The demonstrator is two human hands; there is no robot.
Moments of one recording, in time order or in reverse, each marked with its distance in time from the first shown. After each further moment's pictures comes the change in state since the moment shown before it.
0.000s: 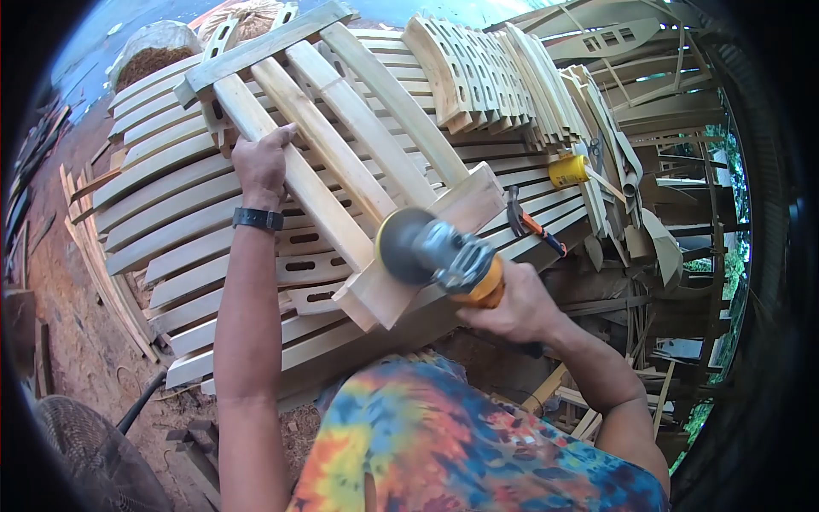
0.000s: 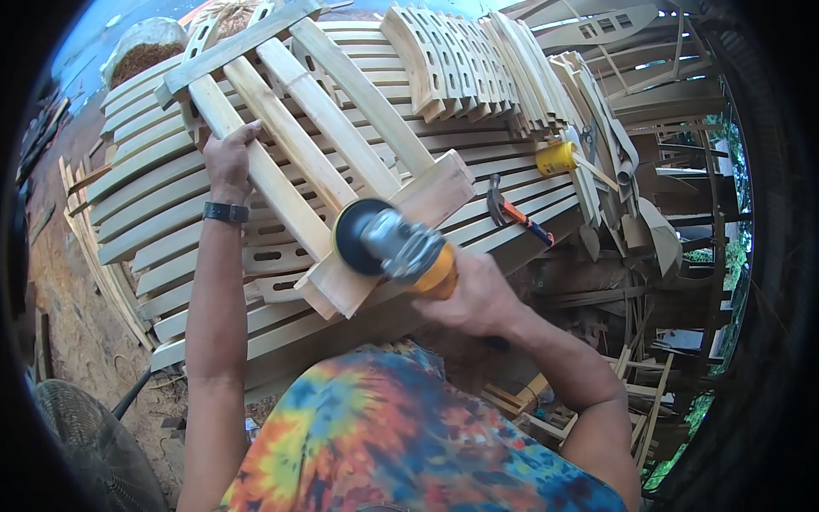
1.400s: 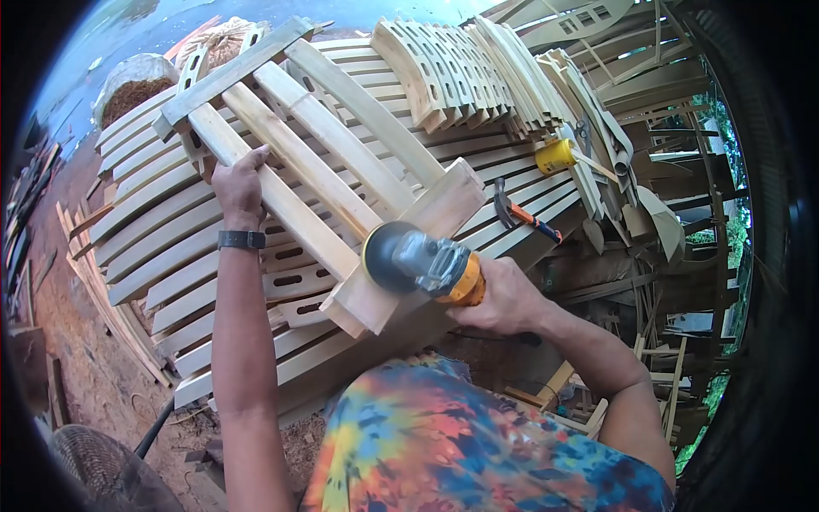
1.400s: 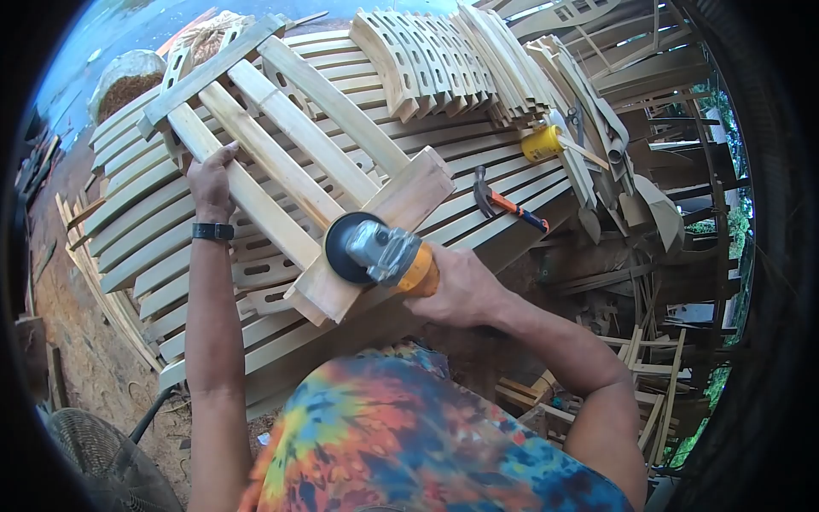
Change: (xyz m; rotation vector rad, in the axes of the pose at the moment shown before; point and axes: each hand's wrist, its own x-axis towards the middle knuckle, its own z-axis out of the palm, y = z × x) left_hand -0.001 0.002 -0.002 -0.035 -0.071 -0.008; right_hand -0.001 0.020 0.000 -0.024 -0.072 0.023
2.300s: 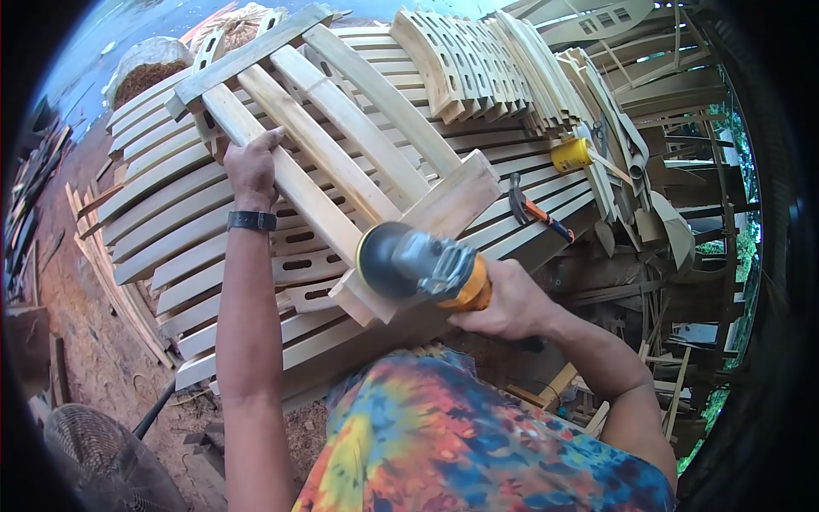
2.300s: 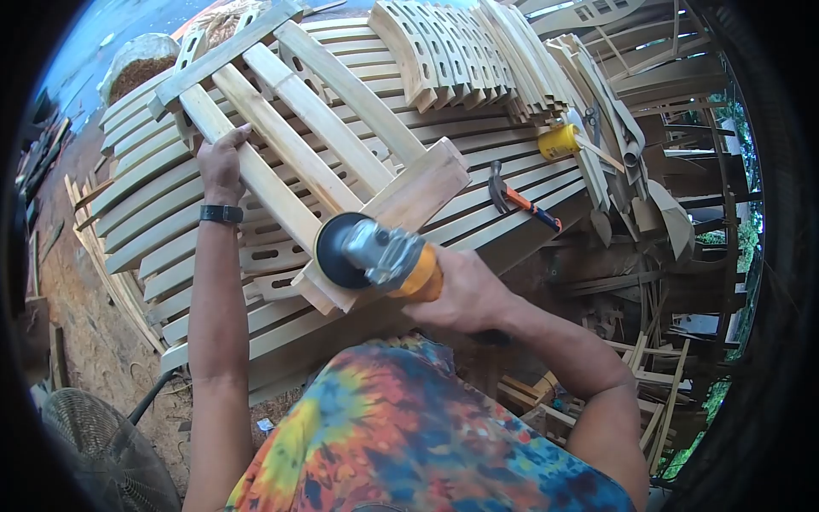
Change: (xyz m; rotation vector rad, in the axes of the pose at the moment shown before) left_hand -0.003 0.006 0.005 -0.015 0.025 -0.008; right_hand -0.001 -0.009 0.008 0.109 -0.050 -0.049
